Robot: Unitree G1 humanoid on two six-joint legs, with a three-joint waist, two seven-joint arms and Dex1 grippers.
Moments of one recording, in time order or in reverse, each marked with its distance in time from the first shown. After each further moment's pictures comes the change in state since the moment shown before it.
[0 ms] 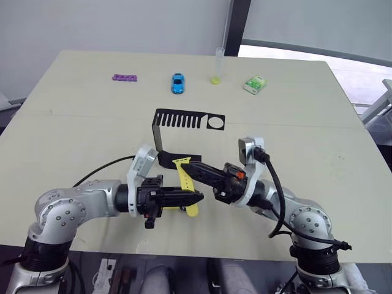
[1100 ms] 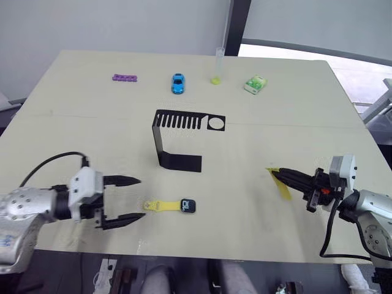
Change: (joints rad) left arm 0.267 0.163 0.100 0.129 0.709 -0.719 -0.441; right arm 0.314 -0.440 -0.323 0.189 -0.611 -0.651 0.545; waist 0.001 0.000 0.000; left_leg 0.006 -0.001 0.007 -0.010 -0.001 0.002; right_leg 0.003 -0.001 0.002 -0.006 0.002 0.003
